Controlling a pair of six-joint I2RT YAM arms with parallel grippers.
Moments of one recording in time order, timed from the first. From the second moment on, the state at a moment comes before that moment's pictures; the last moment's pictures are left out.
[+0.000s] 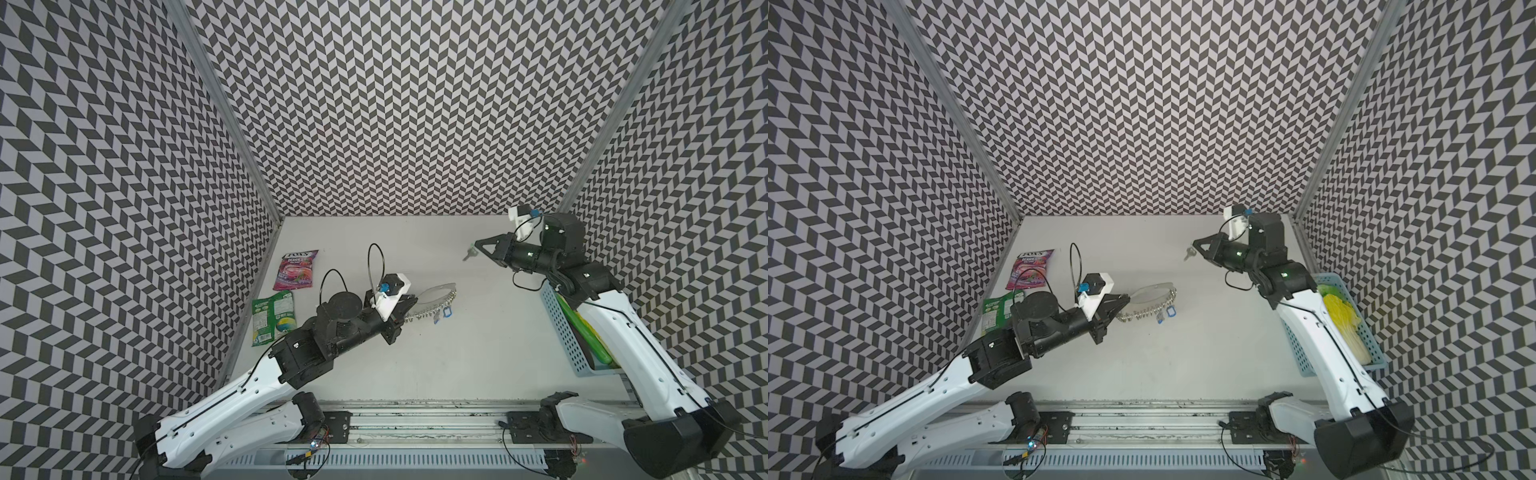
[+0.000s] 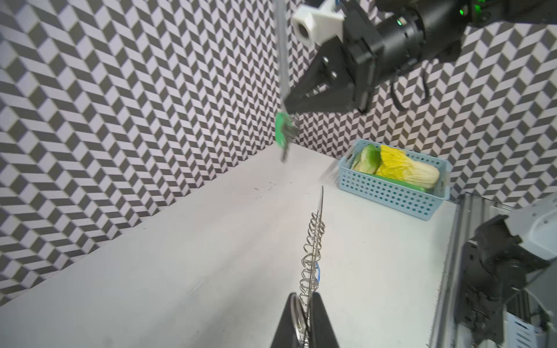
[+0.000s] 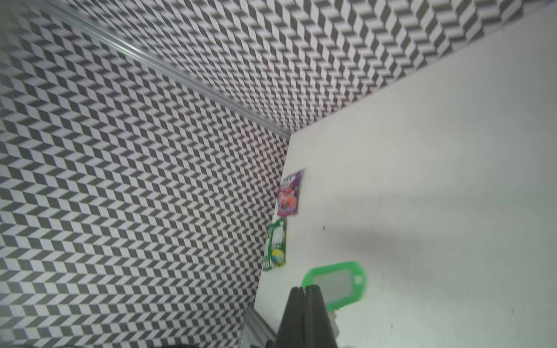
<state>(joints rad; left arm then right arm) -0.93 0.81 0.85 -0.25 -0.04 0.01 0.27 1.21 1.23 -0.52 -0.61 0.73</state>
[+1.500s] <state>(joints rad) -0.61 0.77 0.80 -0.20 0.17 0.06 0.58 1.70 1.15 -0.99 0.08 0.45</state>
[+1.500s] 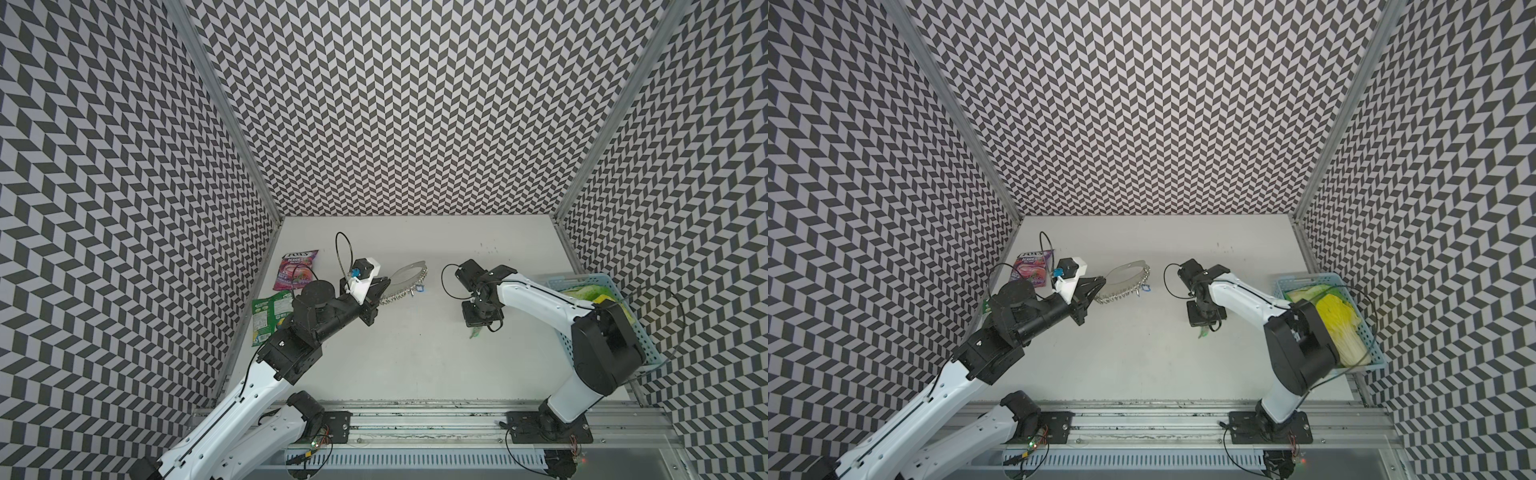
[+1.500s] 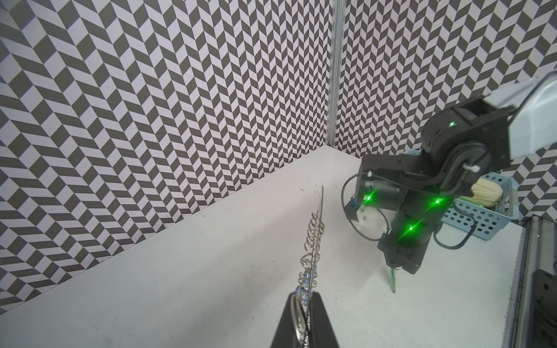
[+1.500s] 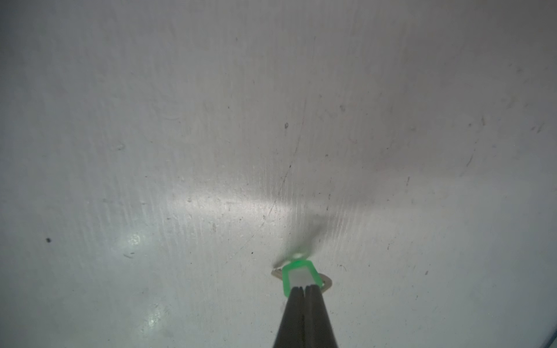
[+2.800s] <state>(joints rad) -0.61 0.67 0.80 -0.23 0.15 0.06 0.56 1.72 1.30 -0.94 -0.05 0.45</state>
